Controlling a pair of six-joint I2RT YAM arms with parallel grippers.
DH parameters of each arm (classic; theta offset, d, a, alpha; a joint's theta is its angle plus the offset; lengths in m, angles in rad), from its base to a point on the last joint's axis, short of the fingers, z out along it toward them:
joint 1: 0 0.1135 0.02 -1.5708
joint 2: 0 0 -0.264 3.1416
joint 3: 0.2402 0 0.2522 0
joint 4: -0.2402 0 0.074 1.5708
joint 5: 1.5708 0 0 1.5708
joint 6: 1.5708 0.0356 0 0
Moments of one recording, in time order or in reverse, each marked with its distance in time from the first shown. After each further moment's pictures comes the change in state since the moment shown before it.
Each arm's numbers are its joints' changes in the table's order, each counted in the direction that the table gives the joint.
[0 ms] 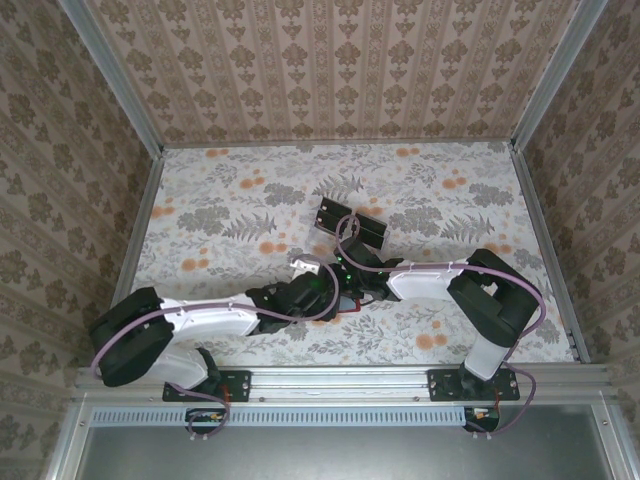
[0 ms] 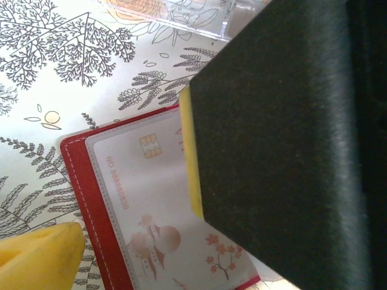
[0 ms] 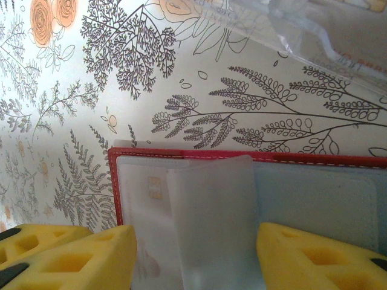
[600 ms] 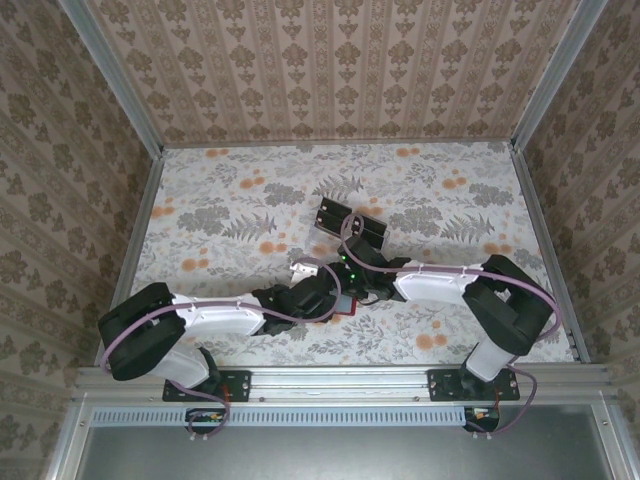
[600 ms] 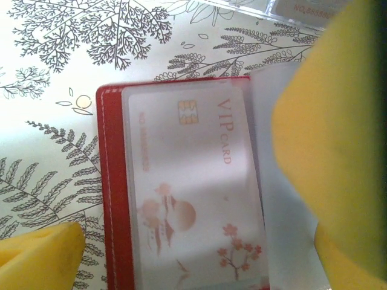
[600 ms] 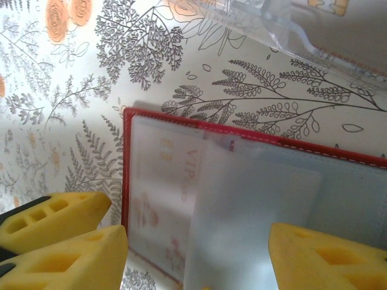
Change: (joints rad) left arm -0.012 0.051 0.000 -0.023 -0.079 -0.021; right arm -0.008 -0.090 -0.008 -0.080 0.004 -0.013
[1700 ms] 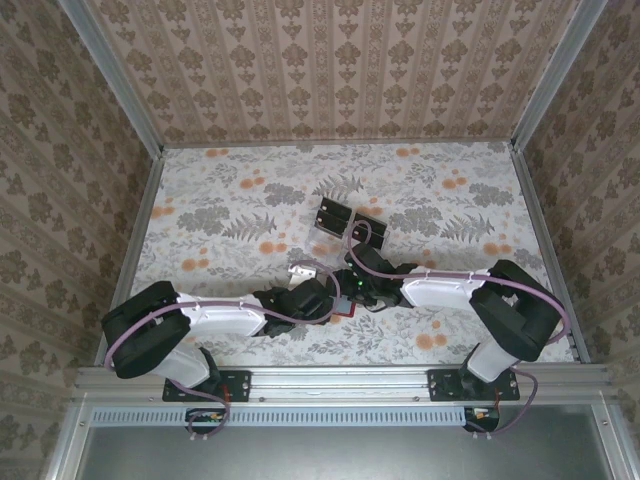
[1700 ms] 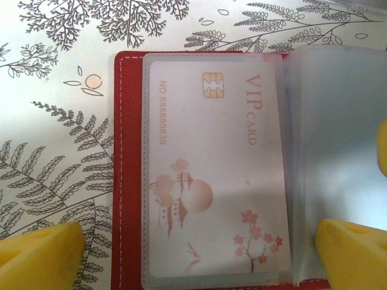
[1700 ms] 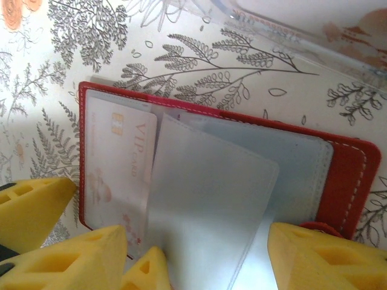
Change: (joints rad) left arm 0.000 0.021 -0.017 0.000 -0.008 -0.015; right arm -0.001 -0.035 -0.079 -0.003 0.023 0.004
